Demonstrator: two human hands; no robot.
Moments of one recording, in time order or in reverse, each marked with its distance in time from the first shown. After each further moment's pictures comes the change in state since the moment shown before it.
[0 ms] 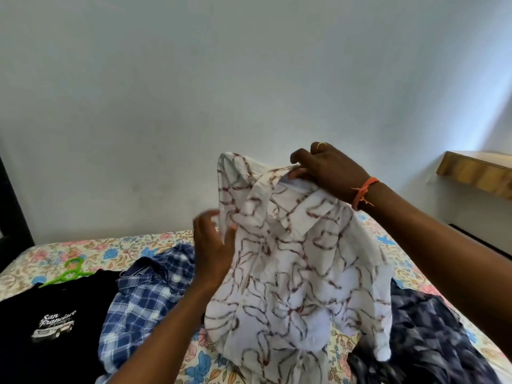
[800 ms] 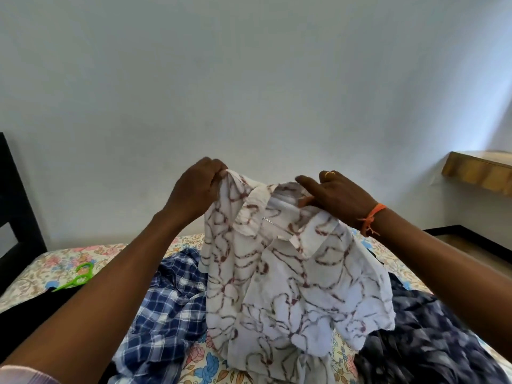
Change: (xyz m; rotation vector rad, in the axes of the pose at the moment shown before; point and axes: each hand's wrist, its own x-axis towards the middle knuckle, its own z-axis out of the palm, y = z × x) left_hand 0.113 0.056 -0.064 0.409 -0.265 0.525; right_hand -0.029 0.009 0.042 -0.136 0.267 -0.278
